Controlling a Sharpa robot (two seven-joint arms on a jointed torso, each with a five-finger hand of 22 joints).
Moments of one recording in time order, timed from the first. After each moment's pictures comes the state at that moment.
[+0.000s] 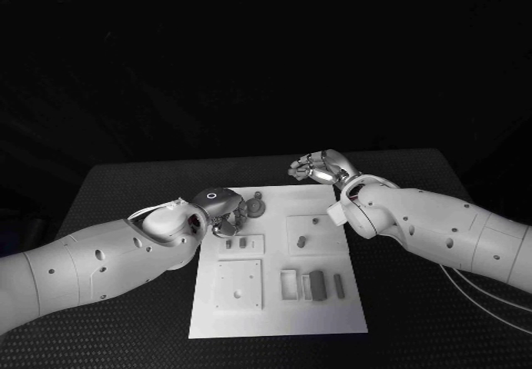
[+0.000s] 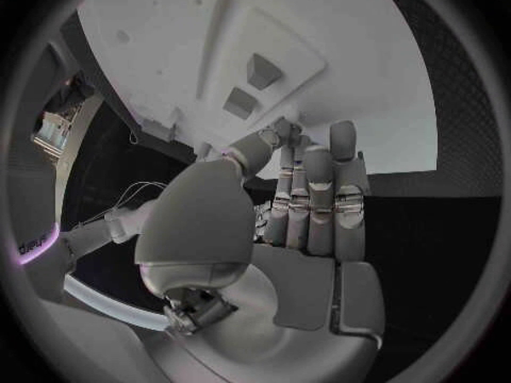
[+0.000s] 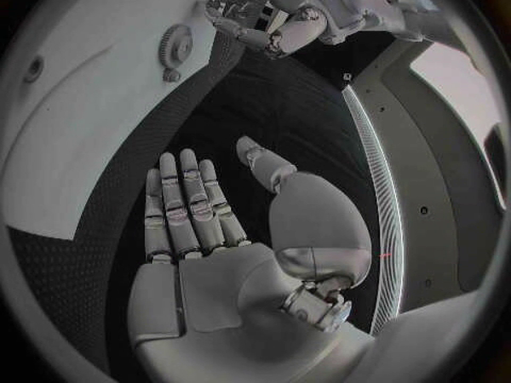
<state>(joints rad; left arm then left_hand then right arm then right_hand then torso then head) 1.22 -0.62 -0.18 1.30 -1.66 -0.34 -0.07 1.25 -0.12 0.63 -0.27 0.05 1.01 0.12 0.33 0.45 1.29 0.05 0.09 0.33 1.21 -0.06 1.11 0.62 0.02 1.35 -0.16 0.16 1.31 1.15 -0.67 0.03 1.27 -0.66 -0.46 0.16 1.00 -0.07 0.58 -0.23 0.06 0.80 0.21 0.19 0.52 0.99 0.18 0.22 0.07 0.77 0.19 0.41 0.38 0.15 0.45 0.21 0.27 1.21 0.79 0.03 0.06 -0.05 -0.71</state>
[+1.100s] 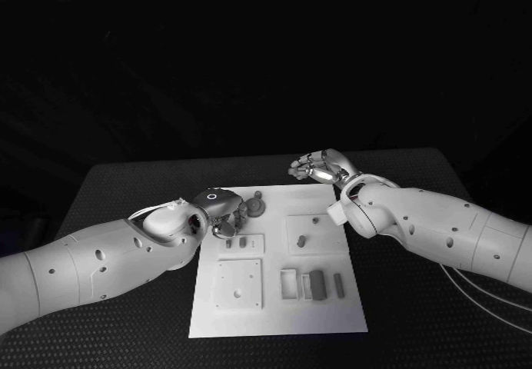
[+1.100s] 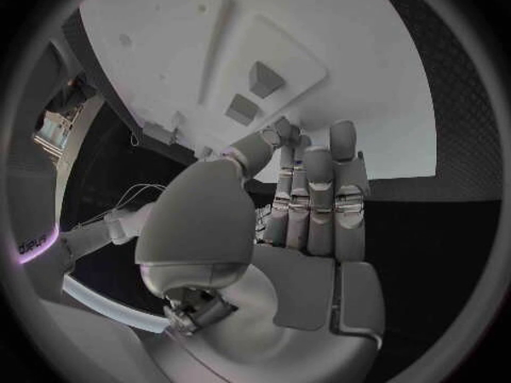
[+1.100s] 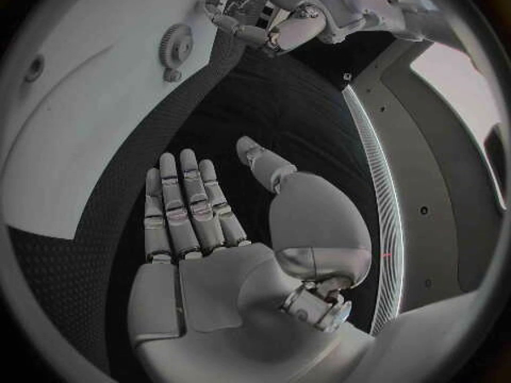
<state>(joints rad) 1.22 -0.62 -0.18 1.30 -1.66 -0.32 -0.07 1.25 -0.12 0.63 -0.28 0.05 1.01 0.12 0.33 0.45 1.29 0.05 0.09 0.33 1.22 -0.06 1.11 0.63 0.02 1.35 -0.16 0.16 1.31 1.15 -0.67 0.03 1.26 -0.66 -0.46 0.16 1.00 -0.07 0.58 -0.23 0.06 0.80 0.21 0.19 0.51 0.99 0.18 0.22 0.07 0.77 0.19 0.40 0.38 0.15 0.45 0.22 0.27 1.21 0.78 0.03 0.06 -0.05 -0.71</state>
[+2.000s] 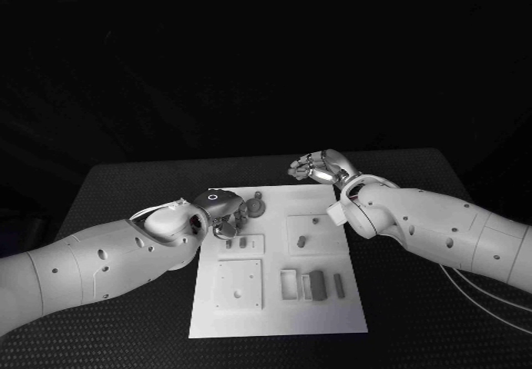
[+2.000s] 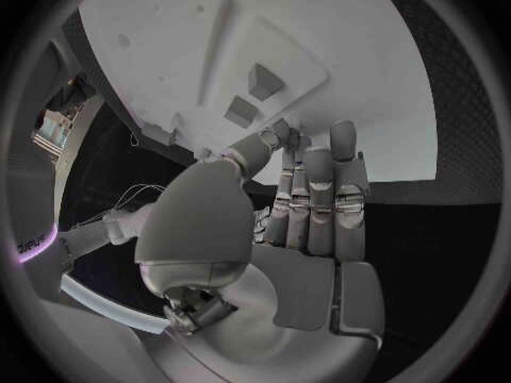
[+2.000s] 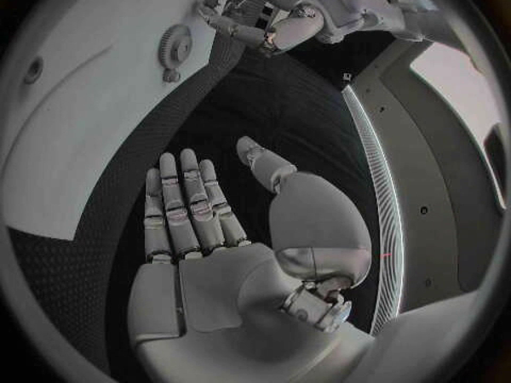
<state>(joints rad) 1.22 -0.61 -0.18 1.29 -1.65 -0.31 -0.07 1.23 -0.14 0.63 -0.27 0.06 0.98 0.14 0.31 0.45 1.24 0.07 0.07 0.35 1.20 -0.05 1.11 0.63 0.02 1.35 -0.15 0.15 1.31 1.15 -0.67 0.03 1.27 -0.66 -0.46 0.16 1.00 -0.07 0.58 -0.23 0.06 0.80 0.21 0.19 0.51 1.00 0.17 0.22 0.07 0.77 0.19 0.40 0.38 0.15 0.45 0.22 0.26 1.21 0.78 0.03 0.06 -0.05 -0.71</state>
